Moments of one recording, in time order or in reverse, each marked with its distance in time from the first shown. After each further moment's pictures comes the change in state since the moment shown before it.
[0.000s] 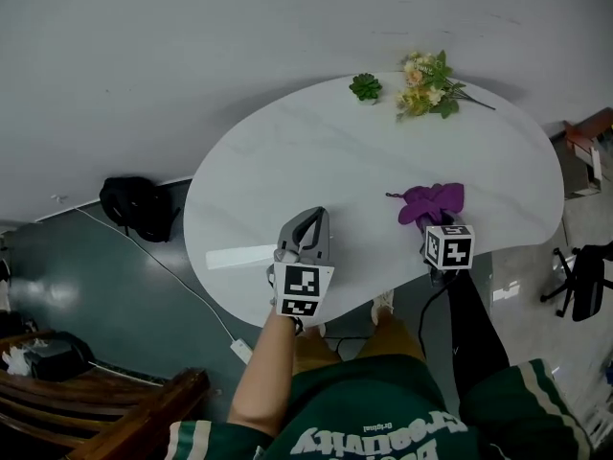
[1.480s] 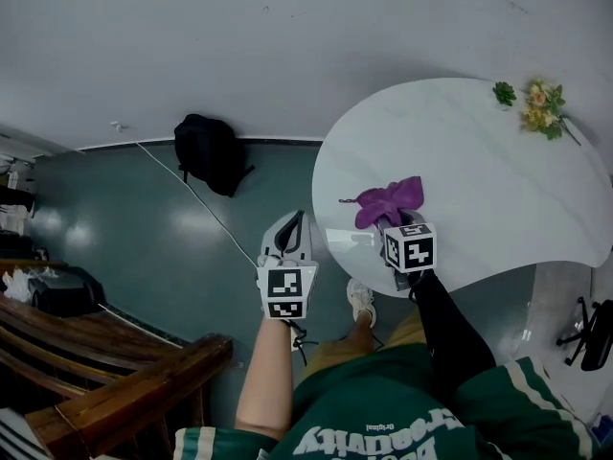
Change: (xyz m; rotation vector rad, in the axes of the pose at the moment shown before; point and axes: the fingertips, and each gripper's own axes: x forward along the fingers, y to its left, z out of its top) left arm -0.271 0.250 -0.125 -0.114 0.023 0.372; right arm 0.024 0.456 -0.012 -0.169 -0.031 0.400
